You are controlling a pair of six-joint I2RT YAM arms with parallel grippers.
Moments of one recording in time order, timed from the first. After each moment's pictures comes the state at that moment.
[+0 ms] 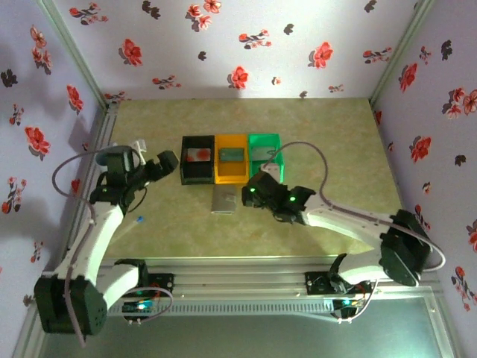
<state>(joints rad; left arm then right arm) -0.14 0.98 0.75 -0.37 0.28 -0.59 0.97 1.38 0.92 -0.48 0.37 0.76</state>
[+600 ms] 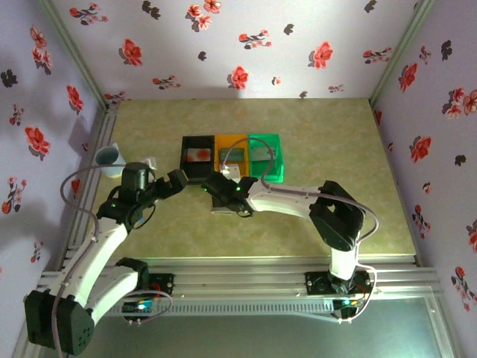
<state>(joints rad) -0.29 0.88 0.65 -0.45 0.10 -0.64 1.07 1.86 1.32 -0.59 0.41 0.82</state>
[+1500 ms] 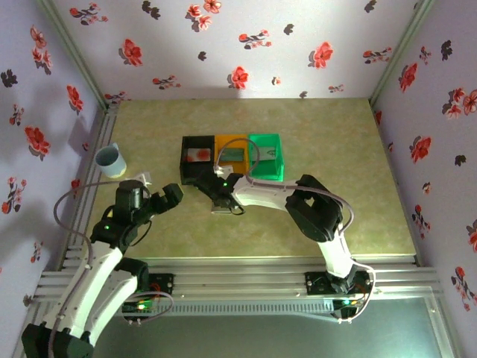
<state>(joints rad) -0.30 0.65 0.52 -0.52 0.10 -0.67 1.04 2.05 1.46 -0.66 0.40 0.82</state>
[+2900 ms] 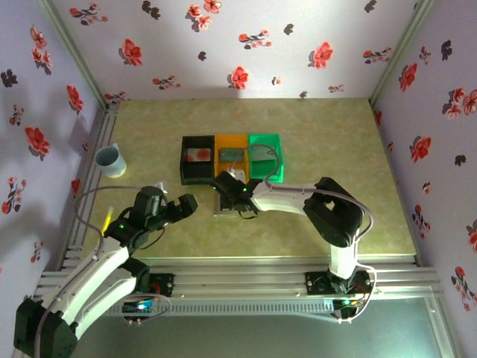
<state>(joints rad) -0.51 0.74 0.43 -0.42 0.07 -0.82 1.00 1.87 1.17 -0.40 0.22 0.85</state>
